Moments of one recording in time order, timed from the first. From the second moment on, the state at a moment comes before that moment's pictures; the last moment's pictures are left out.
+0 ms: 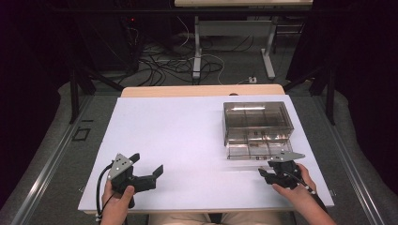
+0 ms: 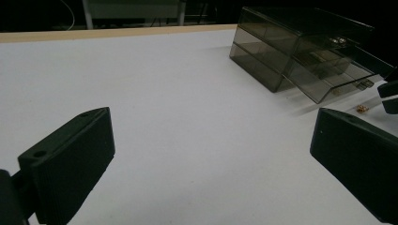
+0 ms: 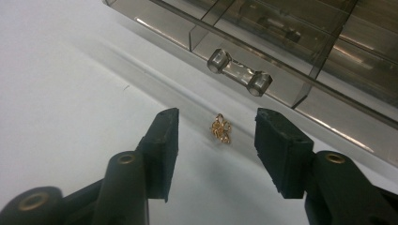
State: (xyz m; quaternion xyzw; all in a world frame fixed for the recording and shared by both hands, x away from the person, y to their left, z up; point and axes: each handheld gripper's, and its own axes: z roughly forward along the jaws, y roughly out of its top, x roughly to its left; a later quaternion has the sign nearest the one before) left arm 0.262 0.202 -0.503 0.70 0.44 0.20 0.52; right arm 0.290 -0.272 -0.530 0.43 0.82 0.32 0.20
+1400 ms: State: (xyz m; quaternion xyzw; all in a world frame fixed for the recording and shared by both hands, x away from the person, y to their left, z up) left arm 0.262 0.202 -0.503 0.71 0.44 0.20 0.52; right arm 0.315 -0.254 -0.541 0.48 0.82 0.26 0.16
